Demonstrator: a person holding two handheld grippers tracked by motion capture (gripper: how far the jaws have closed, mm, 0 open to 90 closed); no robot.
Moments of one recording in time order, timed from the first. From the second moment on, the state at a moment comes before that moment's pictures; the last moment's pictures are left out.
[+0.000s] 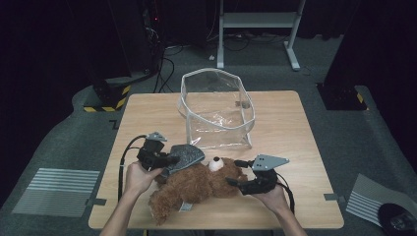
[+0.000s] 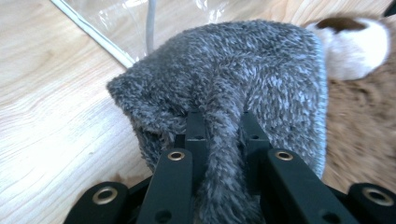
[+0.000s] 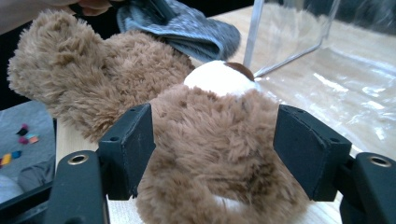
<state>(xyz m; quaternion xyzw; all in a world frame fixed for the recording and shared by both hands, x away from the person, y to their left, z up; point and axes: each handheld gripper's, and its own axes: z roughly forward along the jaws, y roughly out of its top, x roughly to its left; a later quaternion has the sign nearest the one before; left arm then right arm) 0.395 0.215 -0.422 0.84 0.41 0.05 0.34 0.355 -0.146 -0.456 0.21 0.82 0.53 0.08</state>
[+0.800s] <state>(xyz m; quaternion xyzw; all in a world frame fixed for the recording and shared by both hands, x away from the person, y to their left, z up) 0.364 0.271 -0.432 0.82 0.46 0.11 0.32 0.358 -0.130 -0.466 0.21 0.85 0.48 0.09</state>
